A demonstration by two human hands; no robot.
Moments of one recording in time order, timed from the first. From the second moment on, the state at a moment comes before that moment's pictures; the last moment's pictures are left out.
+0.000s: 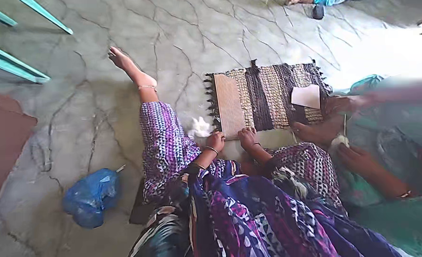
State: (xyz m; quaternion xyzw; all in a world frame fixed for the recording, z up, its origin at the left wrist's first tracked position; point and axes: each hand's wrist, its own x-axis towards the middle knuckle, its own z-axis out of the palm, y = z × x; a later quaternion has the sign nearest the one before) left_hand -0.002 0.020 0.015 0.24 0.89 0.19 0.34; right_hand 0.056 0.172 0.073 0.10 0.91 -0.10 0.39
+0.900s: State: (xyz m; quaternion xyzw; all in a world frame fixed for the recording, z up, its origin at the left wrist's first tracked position) left_hand -0.060 -0.041 0.025 -0.19 0.76 0.61 0.15; right_hand 0.024 0.200 0.029 0.19 0.94 -0.24 0.16
